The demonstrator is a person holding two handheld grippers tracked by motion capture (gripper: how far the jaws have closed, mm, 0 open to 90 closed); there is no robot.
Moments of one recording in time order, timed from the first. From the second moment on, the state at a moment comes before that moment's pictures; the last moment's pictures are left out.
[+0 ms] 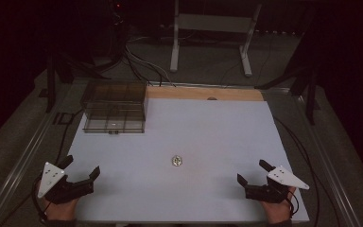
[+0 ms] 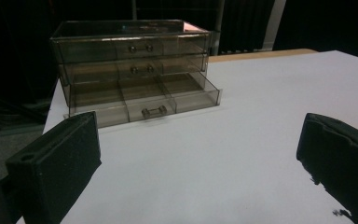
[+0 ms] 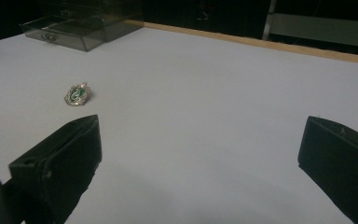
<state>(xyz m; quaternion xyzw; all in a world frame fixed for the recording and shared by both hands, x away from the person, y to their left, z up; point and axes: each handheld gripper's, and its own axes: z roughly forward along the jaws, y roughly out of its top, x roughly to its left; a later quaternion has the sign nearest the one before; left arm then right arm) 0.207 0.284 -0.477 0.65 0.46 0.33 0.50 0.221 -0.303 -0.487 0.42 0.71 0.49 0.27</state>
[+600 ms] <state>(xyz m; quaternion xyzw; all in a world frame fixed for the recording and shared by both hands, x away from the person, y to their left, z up) 0.203 0.284 -0.471 0.65 0.47 0.33 0.50 0.220 -0.303 -0.487 0.42 0.71 0.50 0.27</state>
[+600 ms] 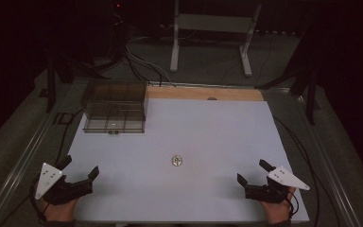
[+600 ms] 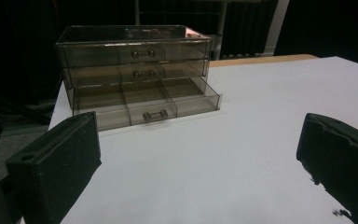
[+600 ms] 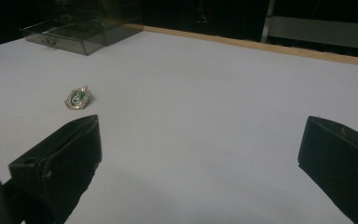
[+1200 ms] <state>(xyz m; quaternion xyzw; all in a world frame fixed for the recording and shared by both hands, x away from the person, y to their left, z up) 0.213 0.281 -0.453 0.66 0.47 0.31 0.50 0.218 -0.302 -0.486 0.43 0.70 0.50 0.27</state>
